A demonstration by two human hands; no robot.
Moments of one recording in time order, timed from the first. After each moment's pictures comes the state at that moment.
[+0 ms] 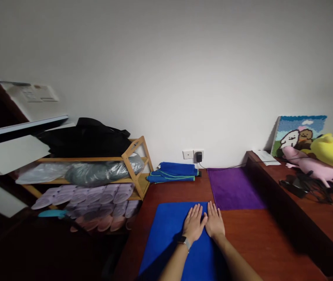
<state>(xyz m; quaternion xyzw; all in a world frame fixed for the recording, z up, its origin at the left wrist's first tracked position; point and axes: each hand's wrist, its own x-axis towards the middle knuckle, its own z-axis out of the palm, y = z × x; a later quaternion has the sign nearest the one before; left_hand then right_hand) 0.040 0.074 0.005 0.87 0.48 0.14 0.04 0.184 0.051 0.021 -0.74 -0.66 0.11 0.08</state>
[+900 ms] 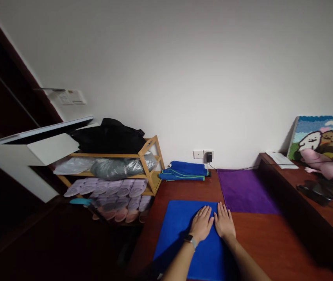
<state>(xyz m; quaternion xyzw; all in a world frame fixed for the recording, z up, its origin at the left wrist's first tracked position) 0.018 0.059 0.020 0.87 0.46 0.15 0.04 0.183 0.049 0.012 -0.74 -0.66 0.10 0.08</state>
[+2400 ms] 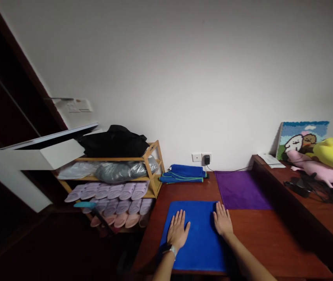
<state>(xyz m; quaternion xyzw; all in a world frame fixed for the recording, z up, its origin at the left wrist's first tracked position) -0.095 0.027 0.020 0.79 0.61 0.11 0.02 0.172 0.026 0.041 -0.75 -0.64 0.11 0.08</state>
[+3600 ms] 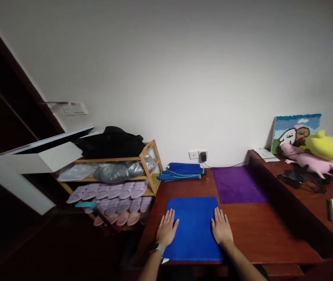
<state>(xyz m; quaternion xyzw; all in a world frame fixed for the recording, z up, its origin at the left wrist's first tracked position) -0.140 0.020 0.018 0.78 0.62 0.08 0.02 0.170 -0.024 0.020 -0.74 -0.66 0.13 0.11</state>
